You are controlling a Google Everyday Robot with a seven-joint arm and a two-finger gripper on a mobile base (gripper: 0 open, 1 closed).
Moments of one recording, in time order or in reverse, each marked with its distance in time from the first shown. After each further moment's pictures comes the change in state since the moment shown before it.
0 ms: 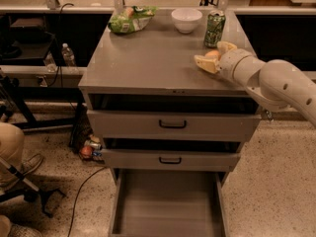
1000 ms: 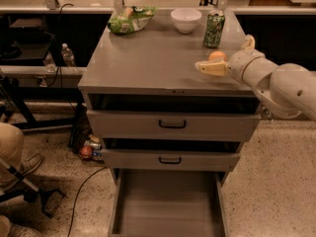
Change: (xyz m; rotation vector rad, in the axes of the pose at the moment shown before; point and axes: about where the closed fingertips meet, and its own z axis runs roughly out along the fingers) arm -0.013 -0.017 -0.032 0.070 -0.029 -0.011
